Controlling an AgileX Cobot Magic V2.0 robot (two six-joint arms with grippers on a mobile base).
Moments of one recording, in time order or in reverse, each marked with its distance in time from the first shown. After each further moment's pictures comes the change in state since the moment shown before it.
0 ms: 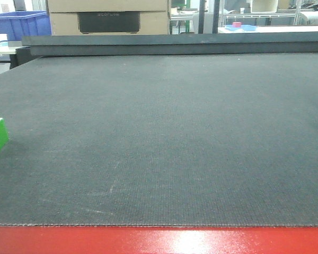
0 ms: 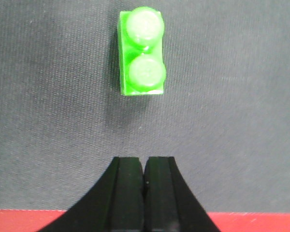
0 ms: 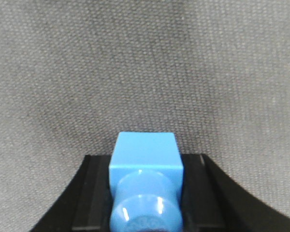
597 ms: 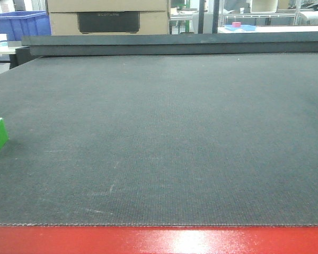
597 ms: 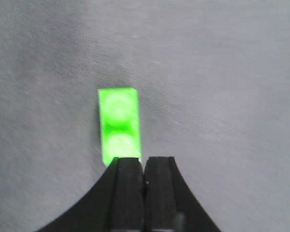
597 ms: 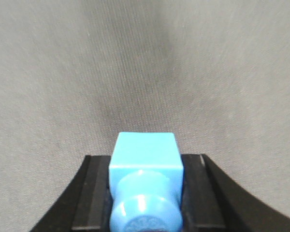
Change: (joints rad) left arm -0.126 0.230 -0.270 0.182 0.049 -0.164; right arm 0.000 -0.206 -0.027 0.004 -0.004 -0.009
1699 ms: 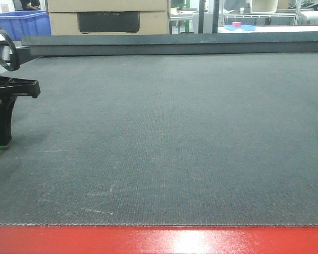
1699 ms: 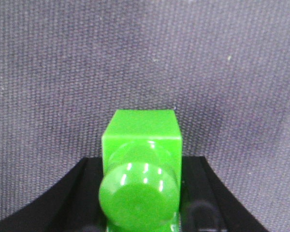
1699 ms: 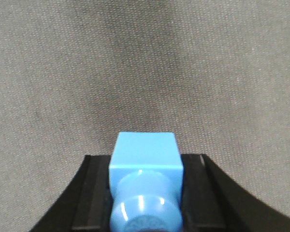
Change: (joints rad) left arm -0.007 0.293 0.003 0.059 -0.058 -0.070; right arm 0.002 0.000 0.087 0.004 0.000 -0.004
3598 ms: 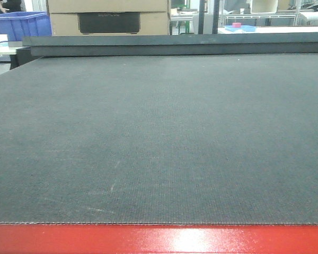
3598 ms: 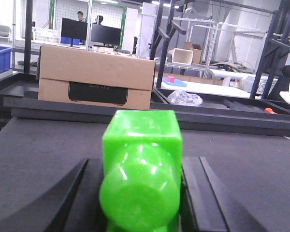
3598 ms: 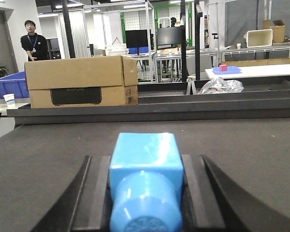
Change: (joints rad) left arm 0.000 -1.424 0.704 -0.229 -0.849 0.355; right arm 0.236 -1.320 0.698 0.055 -0.792 -0.086
